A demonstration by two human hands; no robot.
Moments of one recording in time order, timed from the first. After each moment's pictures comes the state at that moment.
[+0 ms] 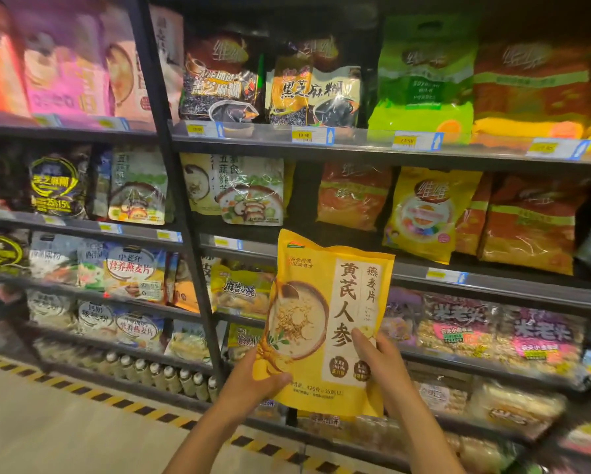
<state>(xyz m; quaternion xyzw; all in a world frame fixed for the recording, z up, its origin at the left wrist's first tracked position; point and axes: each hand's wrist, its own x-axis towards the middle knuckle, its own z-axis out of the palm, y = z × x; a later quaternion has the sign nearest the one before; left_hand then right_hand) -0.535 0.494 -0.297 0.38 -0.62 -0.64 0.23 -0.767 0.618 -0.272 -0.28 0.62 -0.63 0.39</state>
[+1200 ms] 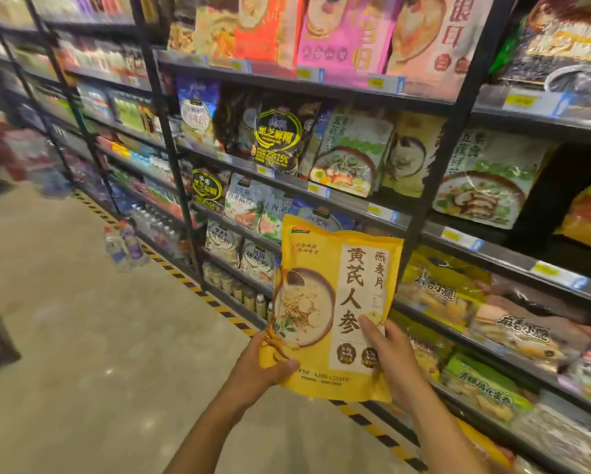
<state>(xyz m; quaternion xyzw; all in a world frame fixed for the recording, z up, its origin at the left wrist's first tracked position) -0.106 0.341 -0.338 0.48 -0.49 -0.63 0.36 -0.366 0.365 -0.291 -0.34 0.59 -0.54 0.50</state>
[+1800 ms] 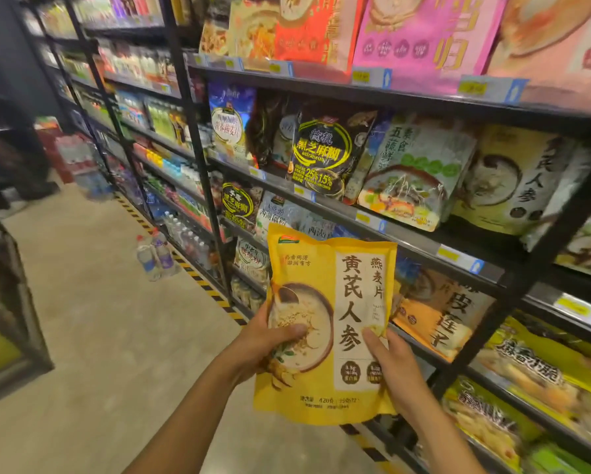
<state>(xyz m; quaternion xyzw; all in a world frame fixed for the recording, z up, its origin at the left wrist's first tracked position) -0.065 0.108 -0.289 0.46 -0.45 -0.66 0.38 -0.318 0.160 -0.302 -0.40 0.54 -0.50 0.55</state>
